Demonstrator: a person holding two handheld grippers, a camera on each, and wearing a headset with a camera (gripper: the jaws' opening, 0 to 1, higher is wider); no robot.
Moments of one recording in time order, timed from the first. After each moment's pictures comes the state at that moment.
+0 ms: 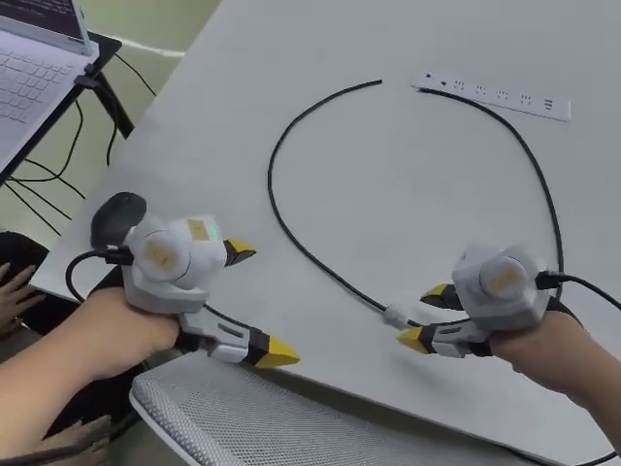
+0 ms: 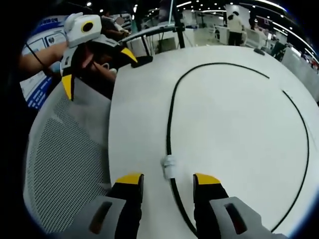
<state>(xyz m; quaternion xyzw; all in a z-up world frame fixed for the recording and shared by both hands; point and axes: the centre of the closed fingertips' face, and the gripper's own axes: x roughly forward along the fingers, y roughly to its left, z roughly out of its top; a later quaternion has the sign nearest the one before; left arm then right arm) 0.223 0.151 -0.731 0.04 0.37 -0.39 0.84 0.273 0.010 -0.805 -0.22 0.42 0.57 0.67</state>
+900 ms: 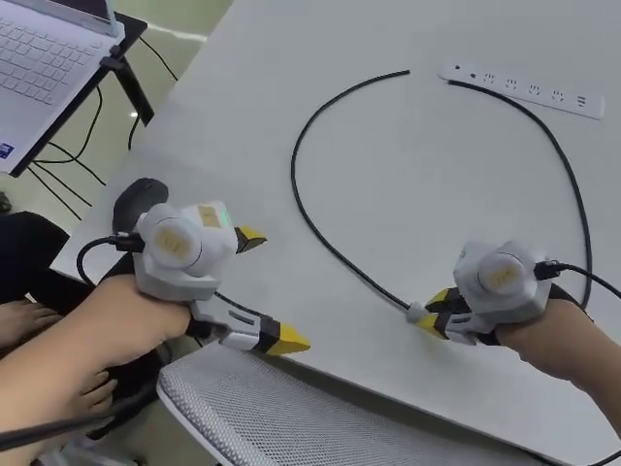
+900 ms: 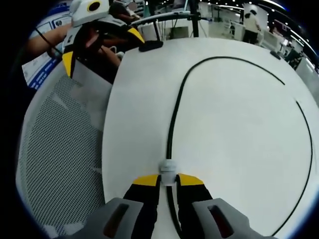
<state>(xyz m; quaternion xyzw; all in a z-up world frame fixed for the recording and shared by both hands) 0.224 0.171 -0.731 0.03 0.37 -0.38 0.85 0.273 0.017 -0.823 -0.29 0.43 0.59 0.62</state>
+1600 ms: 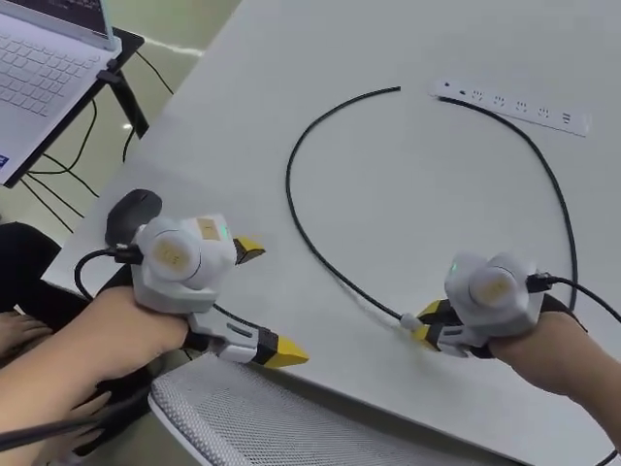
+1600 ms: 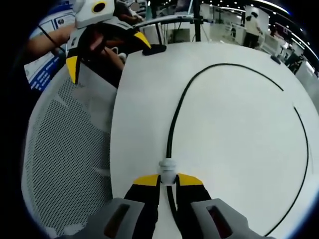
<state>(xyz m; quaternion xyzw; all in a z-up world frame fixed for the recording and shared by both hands) 0.227 0.158 -0.723 0.04 0.36 -0.39 0.85 0.268 0.021 -0.797 -0.28 0.42 0.60 0.63</state>
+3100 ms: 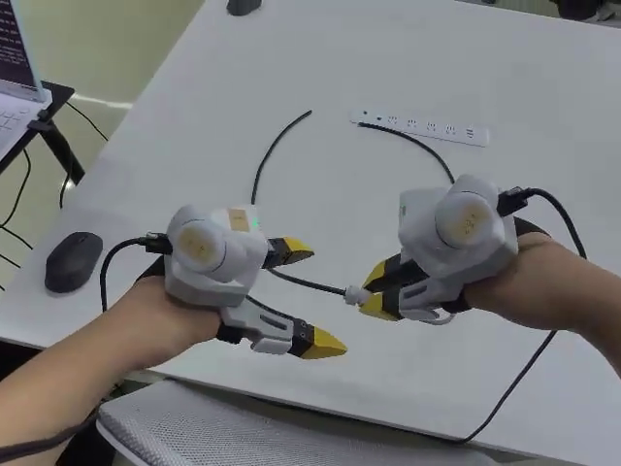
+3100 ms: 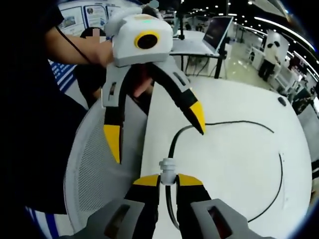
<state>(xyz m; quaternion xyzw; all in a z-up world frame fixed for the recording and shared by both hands) 0.252 0.050 -0.650 0.03 0.24 -0.51 0.83 0.243 0.036 -0.662 -0.33 0.33 0.66 0.59</state>
